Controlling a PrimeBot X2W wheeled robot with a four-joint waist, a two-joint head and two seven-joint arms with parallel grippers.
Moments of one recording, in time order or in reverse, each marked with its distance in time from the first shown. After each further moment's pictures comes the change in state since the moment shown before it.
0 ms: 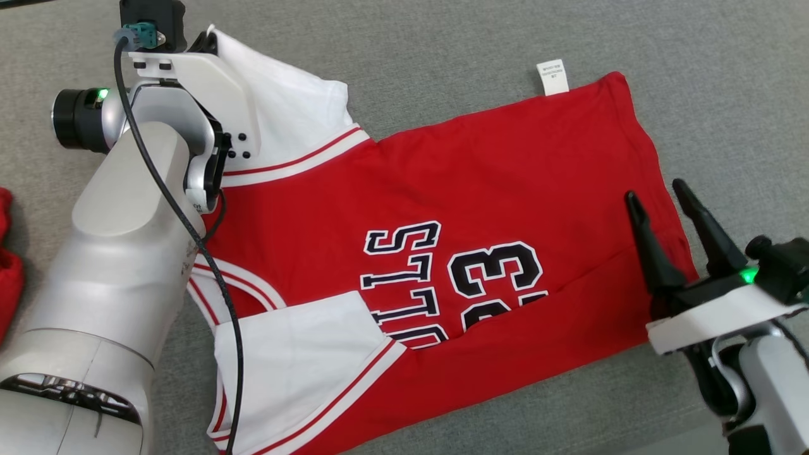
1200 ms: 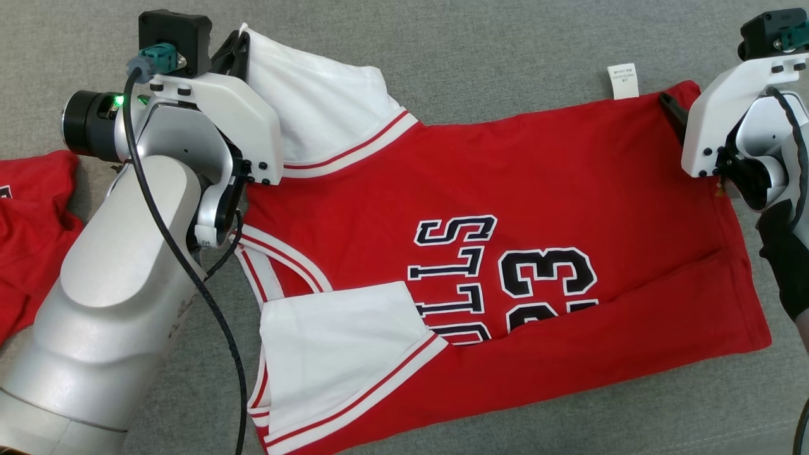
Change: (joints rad) left arm 0.206 0.132 -0.045 -0.576 -0.005 0.100 0.164; right arm -0.747 0.032 0.009 0.789 -0.135 0.000 0.632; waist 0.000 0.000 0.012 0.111
